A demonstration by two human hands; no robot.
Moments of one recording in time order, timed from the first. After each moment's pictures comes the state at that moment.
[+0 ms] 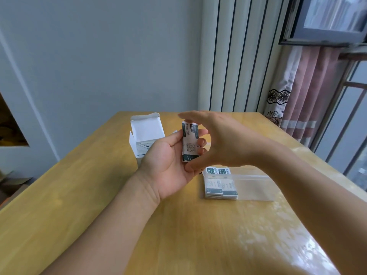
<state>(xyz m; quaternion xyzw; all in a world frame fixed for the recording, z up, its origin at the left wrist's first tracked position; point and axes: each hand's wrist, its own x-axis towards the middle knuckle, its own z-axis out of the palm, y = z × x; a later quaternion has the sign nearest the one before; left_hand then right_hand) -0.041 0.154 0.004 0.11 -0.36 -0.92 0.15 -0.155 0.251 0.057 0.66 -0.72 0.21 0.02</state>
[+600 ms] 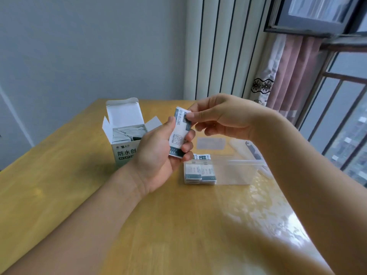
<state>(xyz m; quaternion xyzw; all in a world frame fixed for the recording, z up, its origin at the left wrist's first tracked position) -0.050 0.185 0.001 0.09 -0.50 -0.83 0.23 -0.213 0.257 0.056 0.49 -0.67 0.43 -0.36</state>
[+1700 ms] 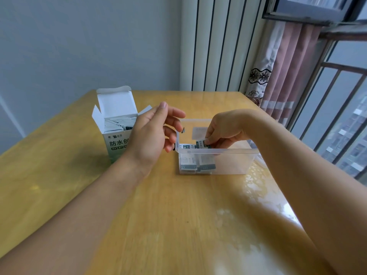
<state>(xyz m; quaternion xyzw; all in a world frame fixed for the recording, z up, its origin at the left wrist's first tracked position) -0.054 0.178 -0.011 0.16 -0.66 -0.64 0.36 -0.253 0.249 0.011 0.35 -0.83 0.22 -0.36</state>
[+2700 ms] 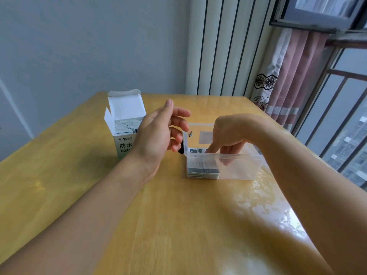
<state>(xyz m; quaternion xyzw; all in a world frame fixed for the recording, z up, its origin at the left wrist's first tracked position) -0.050 0.173 -0.004 0.16 -0.63 -0.67 0.36 -0.219 0.249 0.029 0.40 -0.88 0.05 -0.25</state>
